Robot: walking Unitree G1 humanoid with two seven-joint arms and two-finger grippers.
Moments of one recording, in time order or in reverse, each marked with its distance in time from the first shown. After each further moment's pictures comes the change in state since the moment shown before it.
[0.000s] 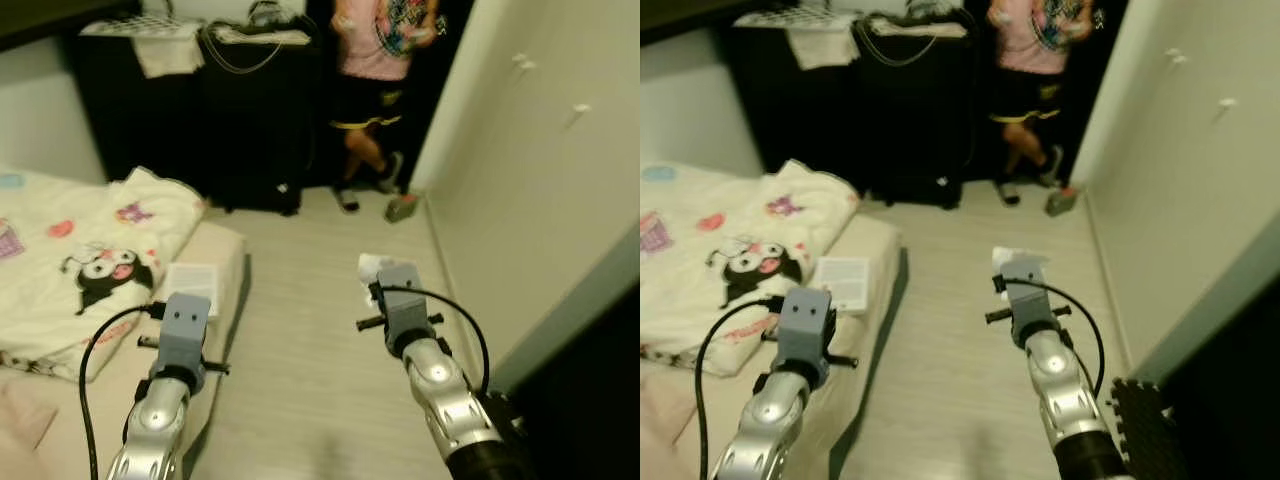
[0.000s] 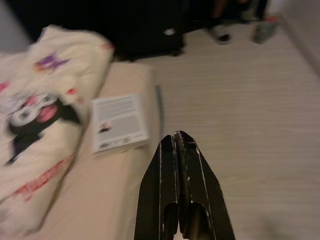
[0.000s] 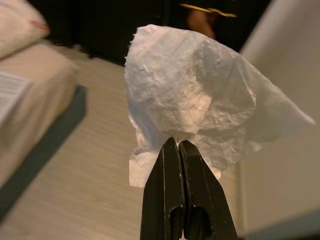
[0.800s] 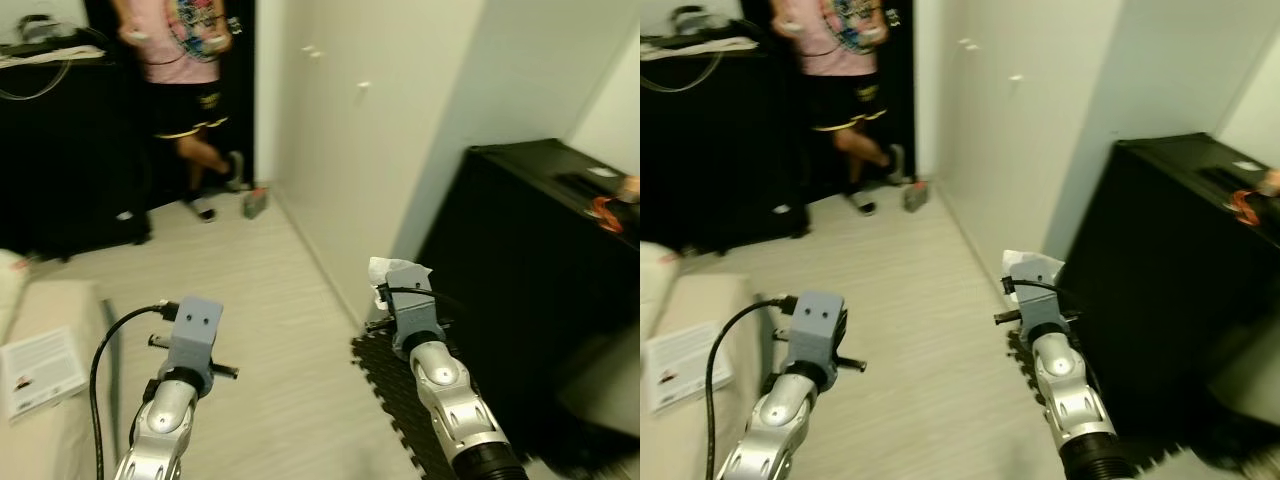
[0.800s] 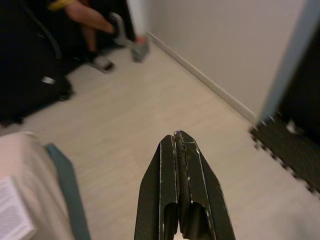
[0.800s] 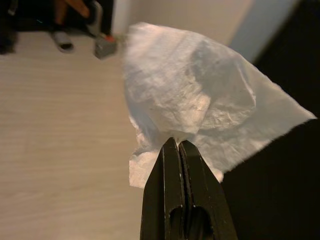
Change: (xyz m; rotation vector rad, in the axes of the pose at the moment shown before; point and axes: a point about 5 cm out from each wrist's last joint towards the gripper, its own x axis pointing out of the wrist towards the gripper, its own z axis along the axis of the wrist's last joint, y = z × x) left arm -0.002 -0.006 -0.011 0.025 0.026 -0.028; right arm -0.002 0.001 -0.008 0.009 0.030 -0.018
